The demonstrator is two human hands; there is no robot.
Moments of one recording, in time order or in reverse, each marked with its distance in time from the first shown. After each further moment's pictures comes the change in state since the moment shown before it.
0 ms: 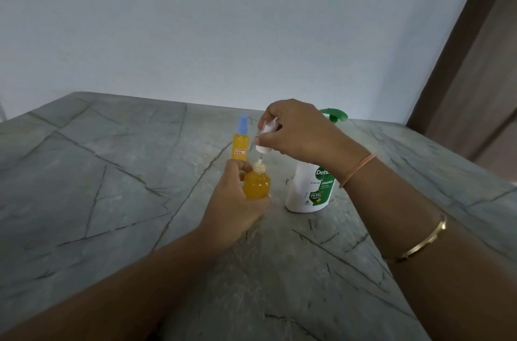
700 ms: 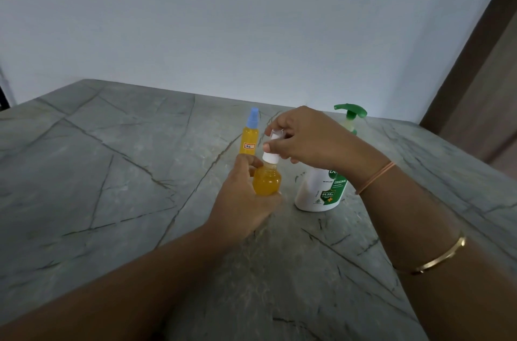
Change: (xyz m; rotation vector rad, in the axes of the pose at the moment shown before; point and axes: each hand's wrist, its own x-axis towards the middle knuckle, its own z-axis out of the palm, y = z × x) left_hand 0.004 -0.005 0.001 -0.020 -0.010 0.021; right_hand 0.002 0.007 0.011 0.050 -0.175 0.046
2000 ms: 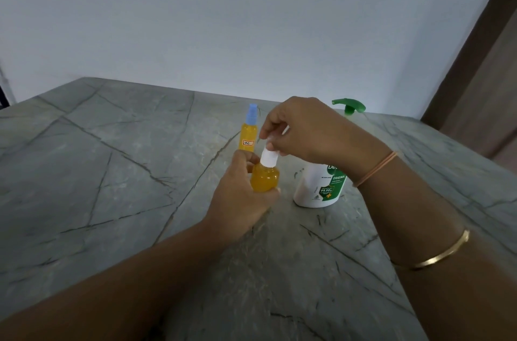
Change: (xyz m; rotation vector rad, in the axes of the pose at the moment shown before) left_hand -0.002 0.001 -0.001 0.032 0.026 0.015; right_hand -0.003 -0.010 -0.007 -0.268 0.011 -0.115
